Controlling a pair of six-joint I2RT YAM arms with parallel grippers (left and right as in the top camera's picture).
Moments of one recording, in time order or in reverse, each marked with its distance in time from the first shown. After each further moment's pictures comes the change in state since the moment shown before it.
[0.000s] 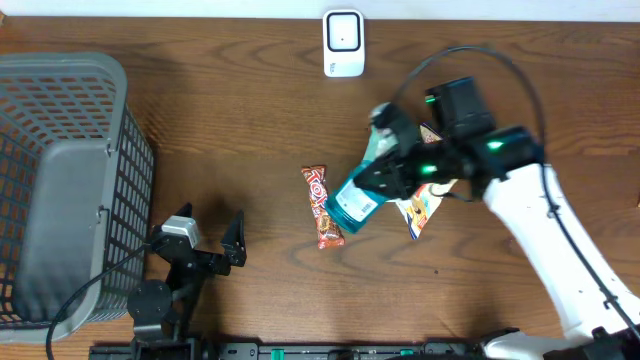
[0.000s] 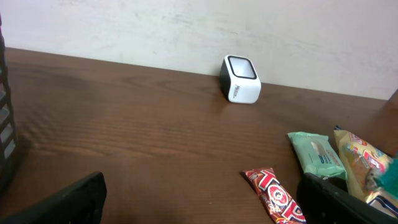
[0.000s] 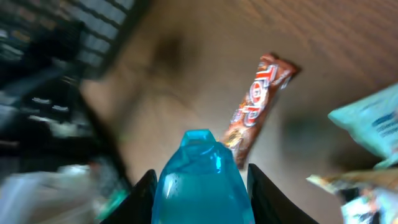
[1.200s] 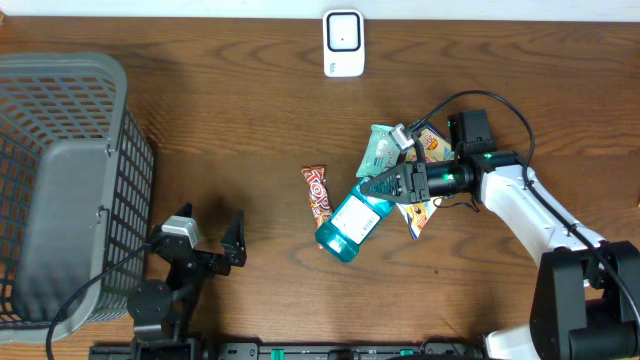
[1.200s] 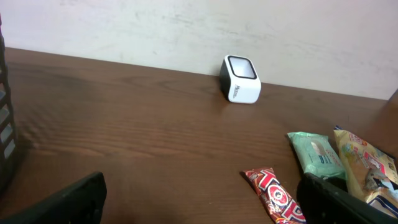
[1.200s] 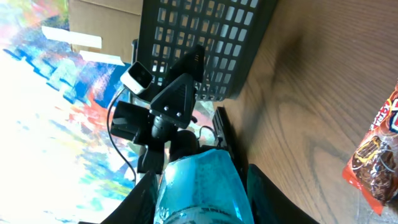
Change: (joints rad) left arm 0.000 0.000 0.000 0.000 0.000 0.000; right arm -0.167 0.167 -0.349 0.420 -0.721 0.181
